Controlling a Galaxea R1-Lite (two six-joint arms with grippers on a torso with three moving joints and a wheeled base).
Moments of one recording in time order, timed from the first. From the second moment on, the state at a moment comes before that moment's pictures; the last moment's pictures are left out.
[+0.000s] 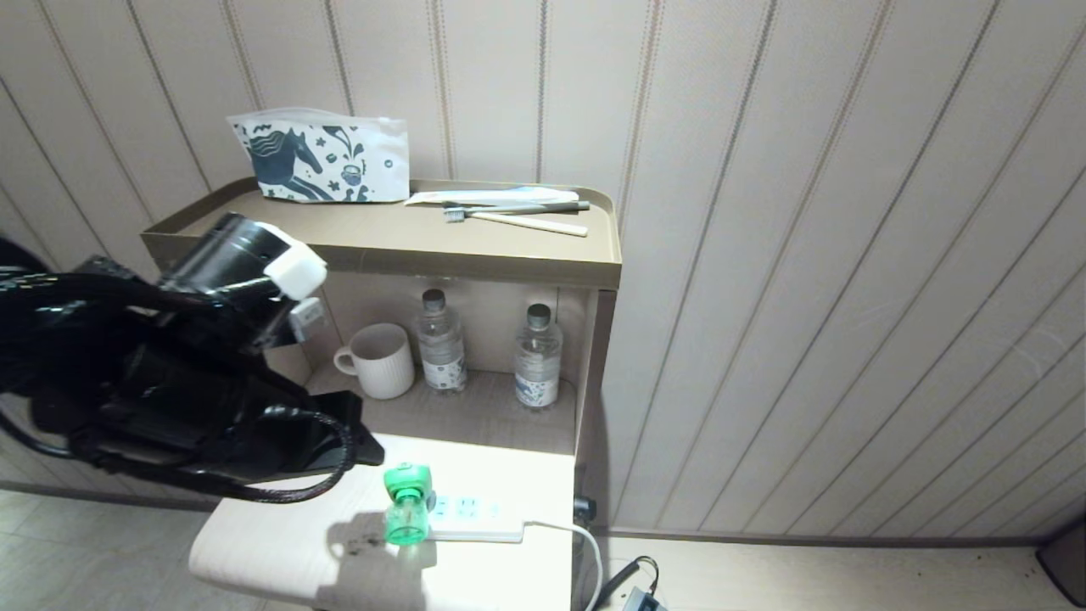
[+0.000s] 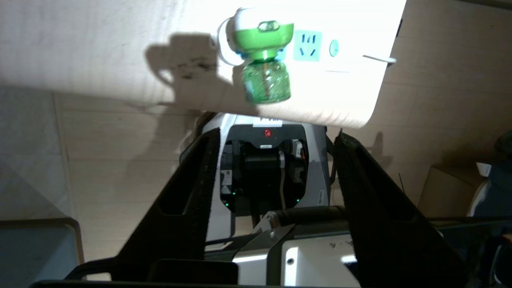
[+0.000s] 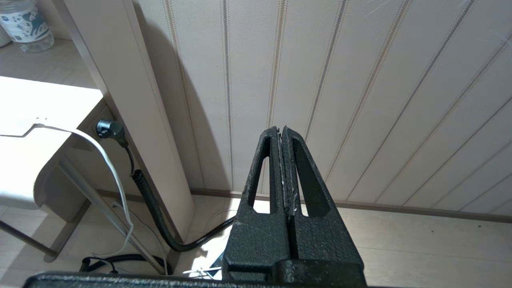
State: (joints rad) left arm -0.58 1.55 -1.18 0.66 0.10 -0.56; right arm 0.00 0.00 0.00 0.01 0.00 0.00
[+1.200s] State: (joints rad) left arm -0.11 0.32 -0.48 0.78 0.52 -0.39; right arm 0.00 0.00 0.00 0.01 0.00 0.00
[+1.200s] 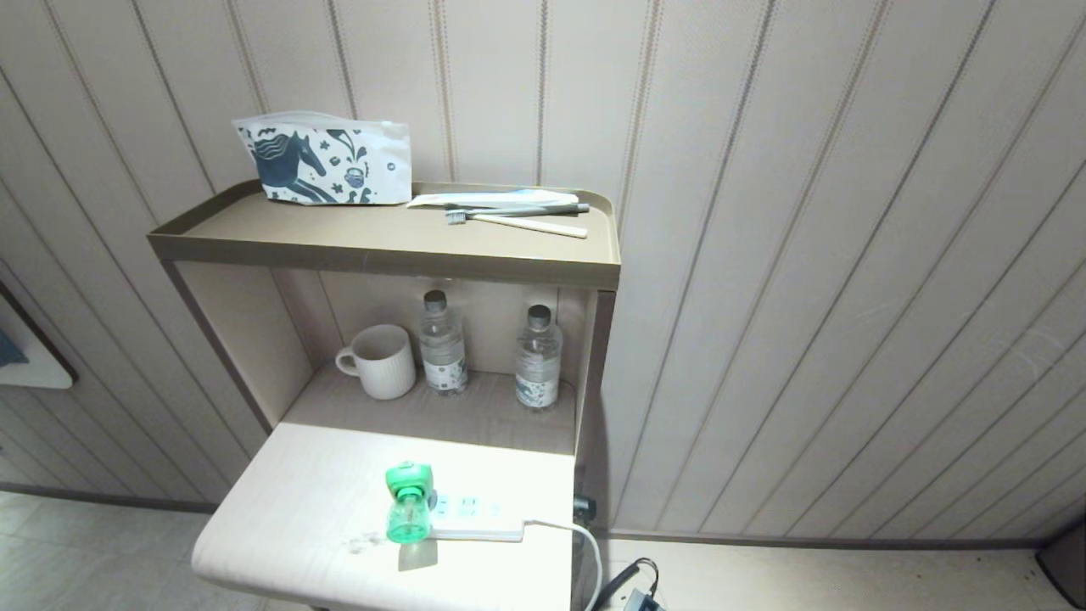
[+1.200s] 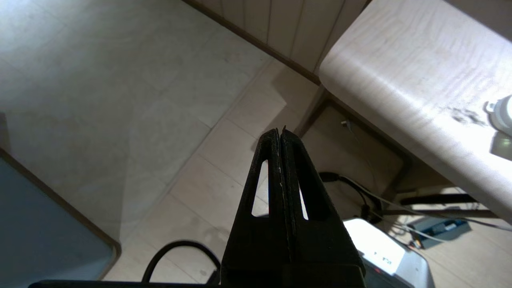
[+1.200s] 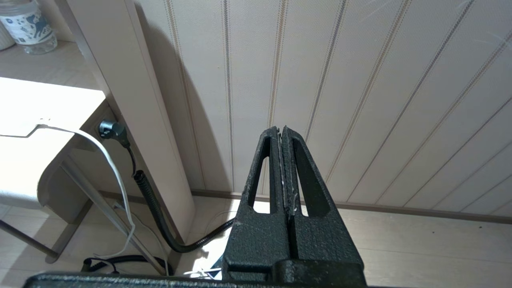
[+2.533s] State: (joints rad) left arm 0.00 0.00 0.00 0.00 0.00 0.01; right arm 0.00 0.00 0.00 0.01 -0.01 0.02
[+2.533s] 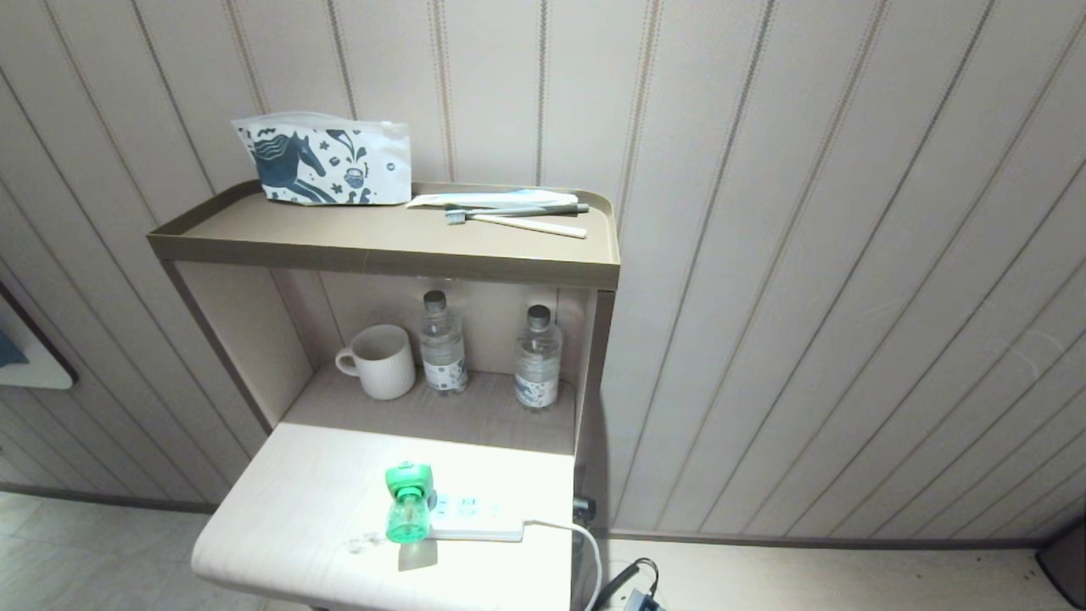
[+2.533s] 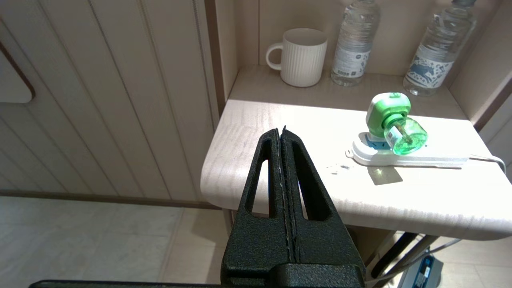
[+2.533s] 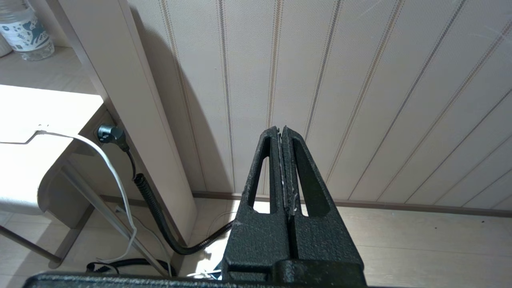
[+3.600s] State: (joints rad) left arm 0.00 0.00 0.00 0.00 0.00 0.00; right arm 0.00 0.01 0.00 0.01 -0.01 0.02
